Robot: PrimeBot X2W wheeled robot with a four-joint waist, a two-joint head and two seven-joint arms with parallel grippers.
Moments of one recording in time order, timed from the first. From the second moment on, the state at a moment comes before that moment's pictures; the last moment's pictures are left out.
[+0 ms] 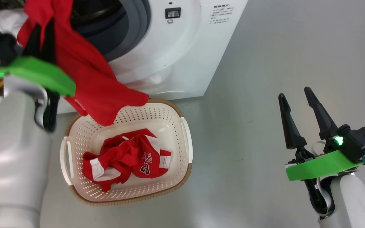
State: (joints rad) left arm -1.02 0.15 -0.23 0.90 -0.40 -0.13 -0.25; right arm -0.29 -0.12 0.04 0.07 0.25 0.13 -0.26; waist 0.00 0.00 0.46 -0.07
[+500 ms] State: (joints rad) left arm -0.53 0.19 -0.19 0.40 -0.42 -0.05 -0.21; right arm -0.26 -0.12 0.05 0.07 0.25 0.13 -0.26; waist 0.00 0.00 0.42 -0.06
